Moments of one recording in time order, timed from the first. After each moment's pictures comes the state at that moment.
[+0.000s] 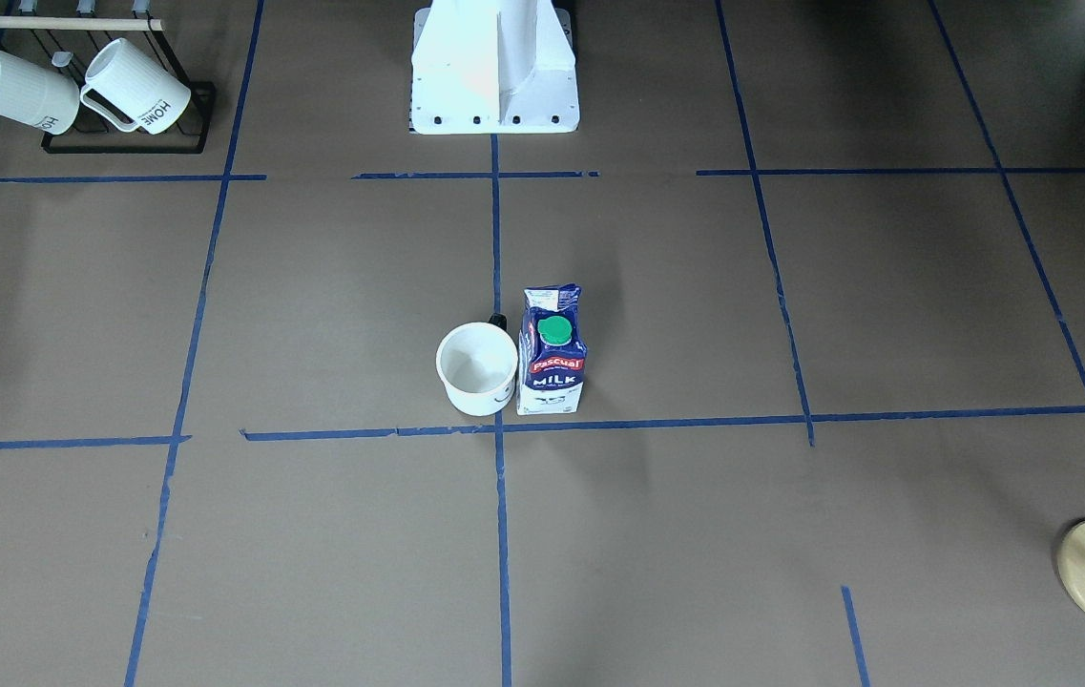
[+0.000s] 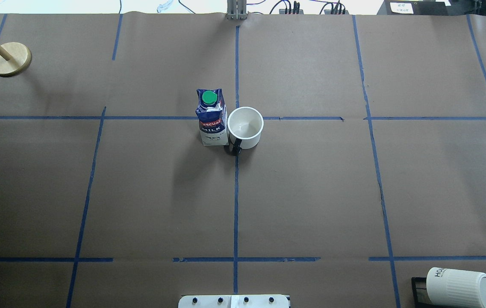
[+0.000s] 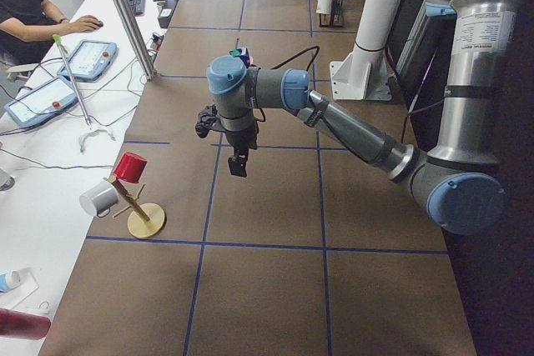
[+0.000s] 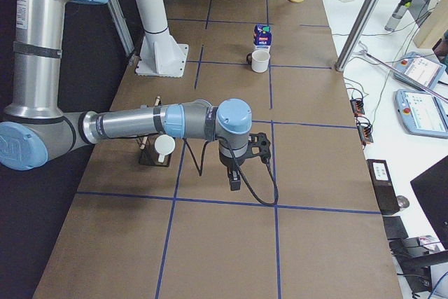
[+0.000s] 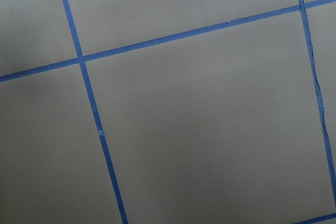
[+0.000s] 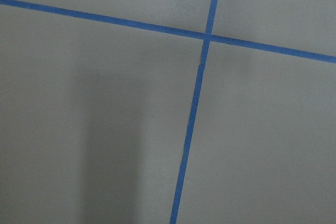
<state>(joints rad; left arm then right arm) -1.48 -1.61 -2.04 -1.06 -2.37 0.17 1.60 -1.73 1.90 -1.75 2.35 -0.20</state>
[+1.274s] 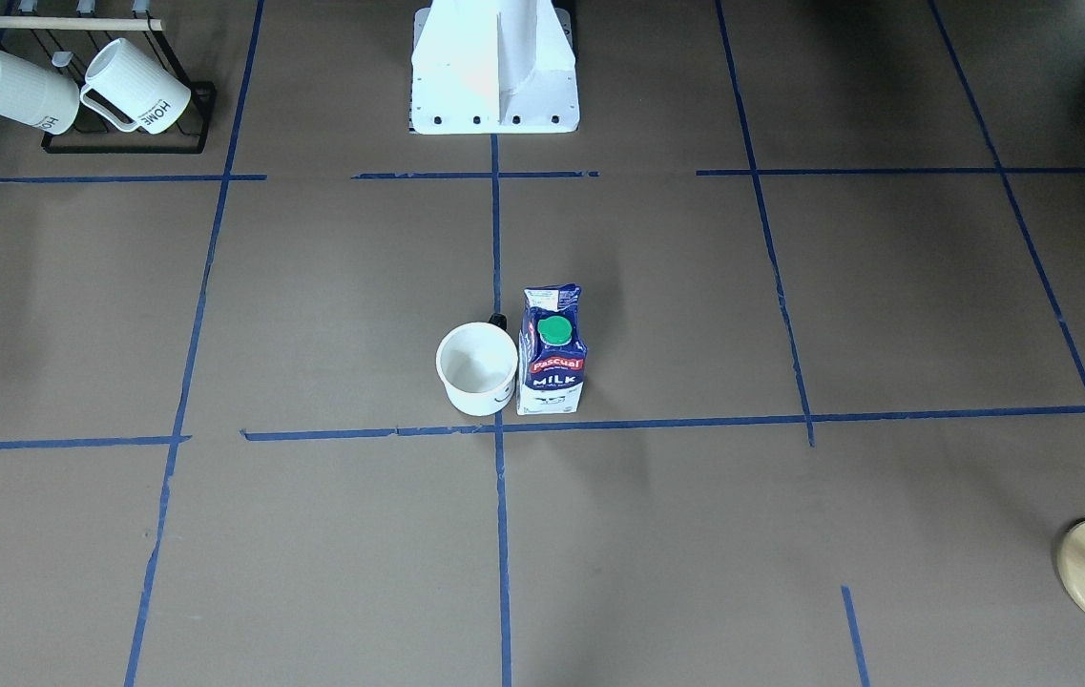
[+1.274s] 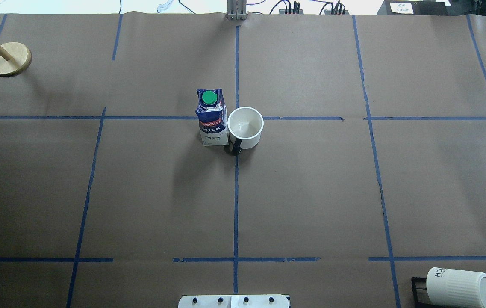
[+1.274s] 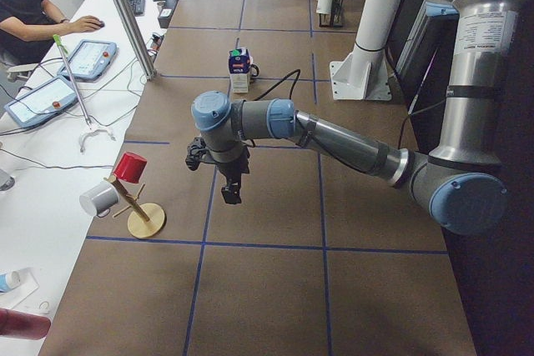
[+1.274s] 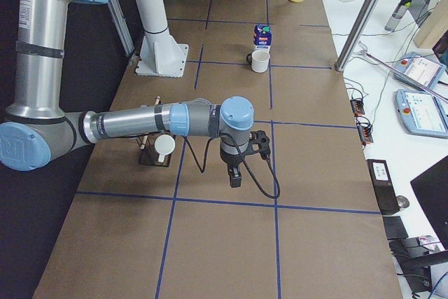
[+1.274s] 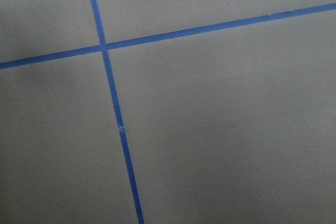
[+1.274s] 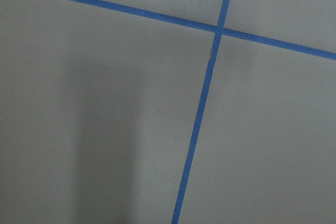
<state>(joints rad) -1.51 -1.62 -1.87 -1.15 -2.37 0.16 1.54 -1.74 1.91 -1.74 2.33 -0.19</state>
